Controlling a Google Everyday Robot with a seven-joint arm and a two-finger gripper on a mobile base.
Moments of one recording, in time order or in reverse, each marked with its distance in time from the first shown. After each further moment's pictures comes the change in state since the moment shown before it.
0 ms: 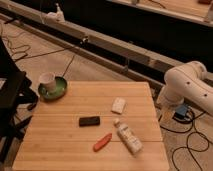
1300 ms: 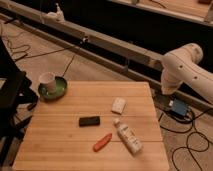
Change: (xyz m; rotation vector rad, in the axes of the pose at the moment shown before) arm 0.023 -0.112 -0.007 0.119 0.137 0.021
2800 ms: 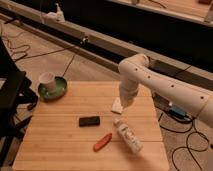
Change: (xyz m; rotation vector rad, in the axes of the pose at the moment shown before) arm -0.187 0.087 0.013 -0.238 -0.292 -0.505
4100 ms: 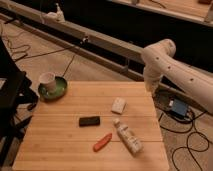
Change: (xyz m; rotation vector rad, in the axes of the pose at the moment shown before) arm 0.121 -0.039 -0.043 0.112 0.221 0.236
